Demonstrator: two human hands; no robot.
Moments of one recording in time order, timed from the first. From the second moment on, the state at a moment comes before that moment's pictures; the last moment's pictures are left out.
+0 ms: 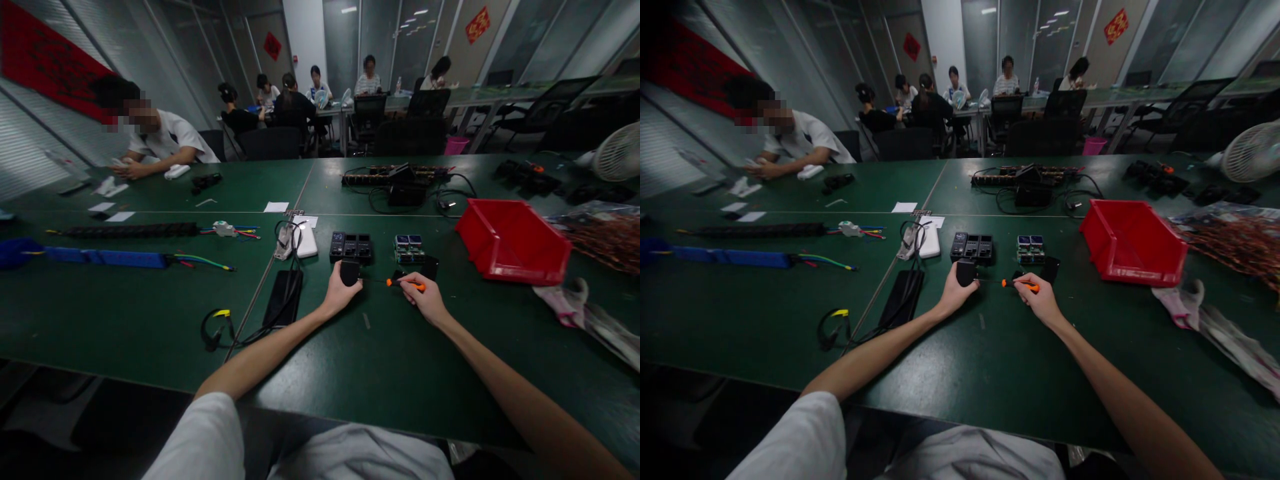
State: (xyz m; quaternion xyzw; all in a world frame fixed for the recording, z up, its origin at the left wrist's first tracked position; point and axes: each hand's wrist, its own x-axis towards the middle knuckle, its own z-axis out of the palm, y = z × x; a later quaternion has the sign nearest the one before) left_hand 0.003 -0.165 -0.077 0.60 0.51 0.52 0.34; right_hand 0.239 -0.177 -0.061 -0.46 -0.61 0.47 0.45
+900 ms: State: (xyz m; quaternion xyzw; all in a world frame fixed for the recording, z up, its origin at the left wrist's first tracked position) left_hand 0.005 -0.165 -0.073 0.58 0.51 0.53 0.34; right_hand 0.240 -0.174 -0.065 -0.41 -0.57 0.53 0.48
